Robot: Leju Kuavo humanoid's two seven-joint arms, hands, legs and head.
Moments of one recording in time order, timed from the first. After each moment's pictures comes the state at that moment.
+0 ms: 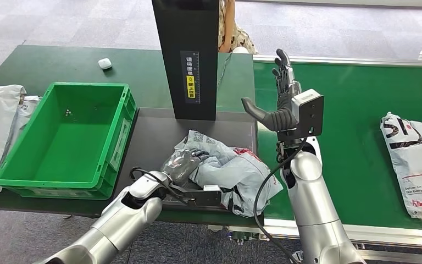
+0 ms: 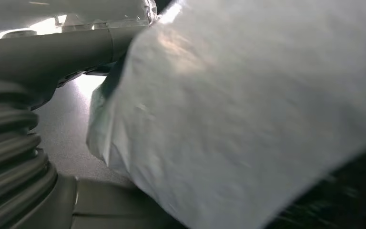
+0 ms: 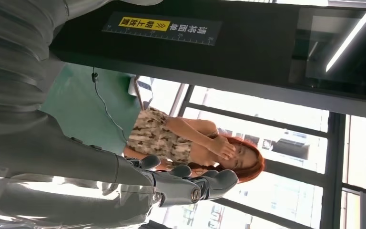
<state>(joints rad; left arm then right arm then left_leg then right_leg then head) -0.54 -0.10 -0.88 -0.70 -1.25 0.05 -0.21 -0.54 0.08 0.33 -1.23 0.10 -0.08 -0.43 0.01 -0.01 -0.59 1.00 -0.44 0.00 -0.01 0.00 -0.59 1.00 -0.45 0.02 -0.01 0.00</state>
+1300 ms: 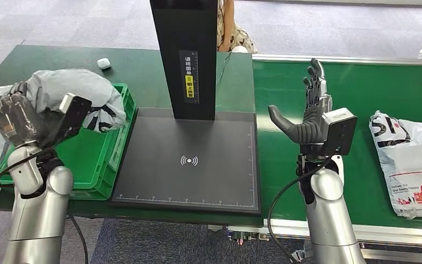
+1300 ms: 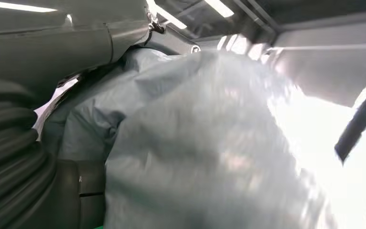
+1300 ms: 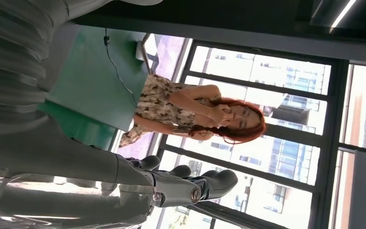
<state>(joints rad) -0.42 0.03 -0.13 -1.27 -1.50 0.54 0.08 -0.41 0.03 0.26 -1.42 0.11 -0.13 -0.41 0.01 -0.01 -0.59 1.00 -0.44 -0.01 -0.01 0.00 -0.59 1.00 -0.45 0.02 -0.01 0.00</state>
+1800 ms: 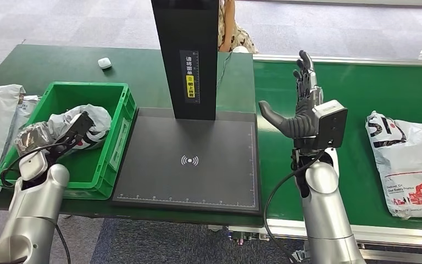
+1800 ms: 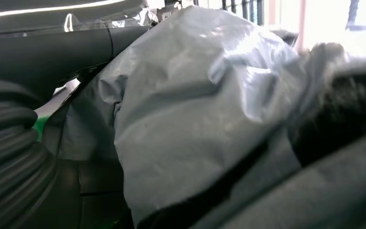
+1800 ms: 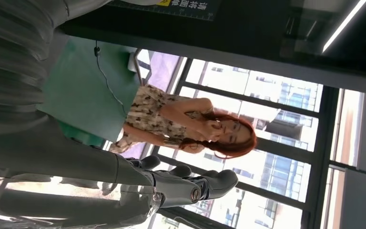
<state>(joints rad) -0.57 0.10 -0.03 -0.77 -1.56 0.17 0.32 -0.46 0.05 0.28 -1.39 0.13 -0.09 -0.40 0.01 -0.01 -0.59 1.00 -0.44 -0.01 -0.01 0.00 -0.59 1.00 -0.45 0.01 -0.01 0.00</state>
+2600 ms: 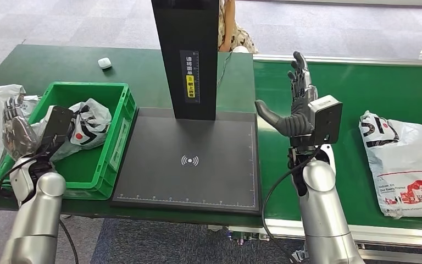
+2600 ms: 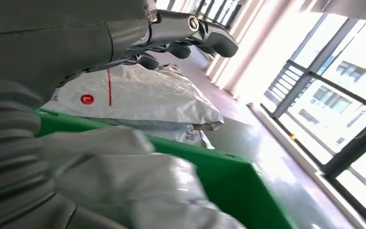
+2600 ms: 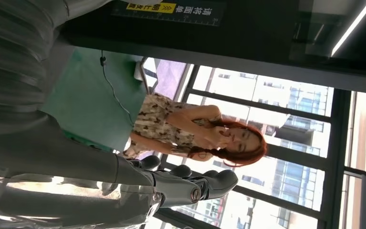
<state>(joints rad) -0.41 0.05 -0.01 -1.07 -1.18 0.51 0.01 -0.47 0.06 0.29 -1.37 0.11 -0.08 -0.36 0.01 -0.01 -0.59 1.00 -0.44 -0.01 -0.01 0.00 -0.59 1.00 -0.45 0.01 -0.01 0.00</state>
